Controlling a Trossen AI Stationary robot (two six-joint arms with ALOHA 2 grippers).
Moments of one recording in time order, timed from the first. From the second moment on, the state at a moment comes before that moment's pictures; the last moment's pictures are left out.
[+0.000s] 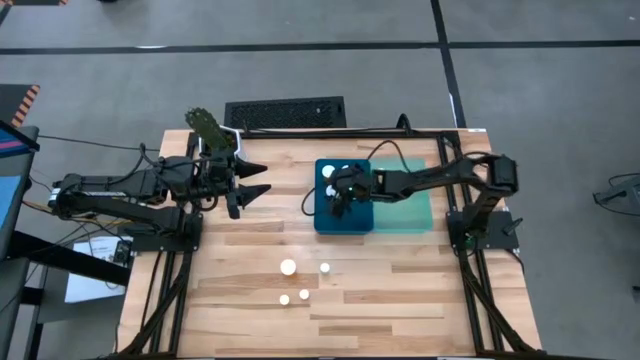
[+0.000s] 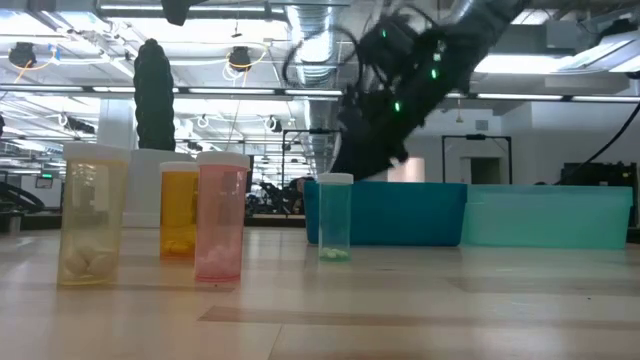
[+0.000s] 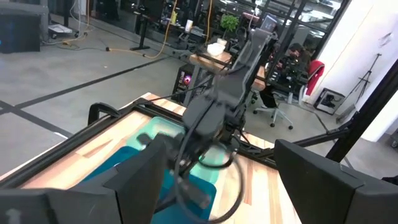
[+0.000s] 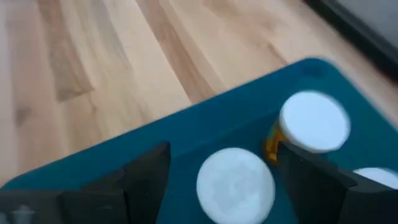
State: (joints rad) left arm -0.01 0.78 0.82 -0.12 -0.22 -0.35; right arm -0.16 1.73 1.00 0.01 0.23 0.22
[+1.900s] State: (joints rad) left arm -0.01 0.78 0.82 -0.15 -0.21 -0.39; right arm 0.46 1.92 1.04 0.20 0.57 0.61
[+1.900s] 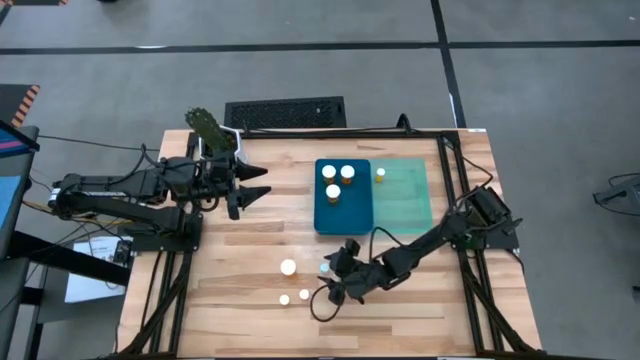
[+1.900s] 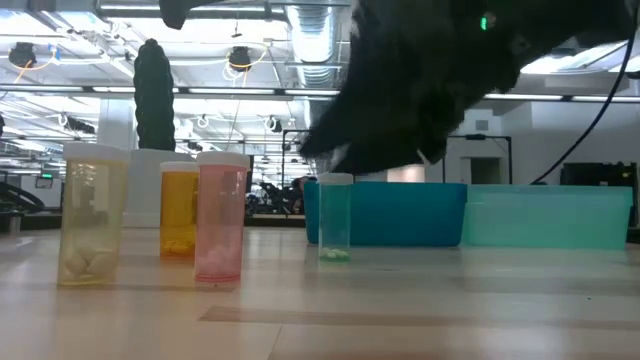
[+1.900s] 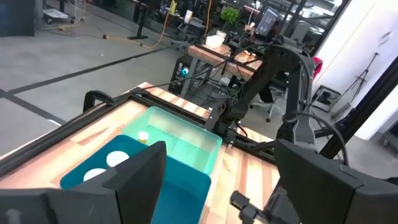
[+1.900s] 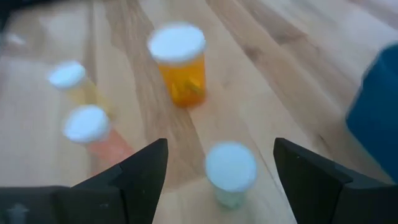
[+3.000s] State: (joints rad) left arm -0.01 0.78 0.82 -0.15 -0.22 -0.40; right arm 0.43 1.94 1.04 0.16 0.51 0.62
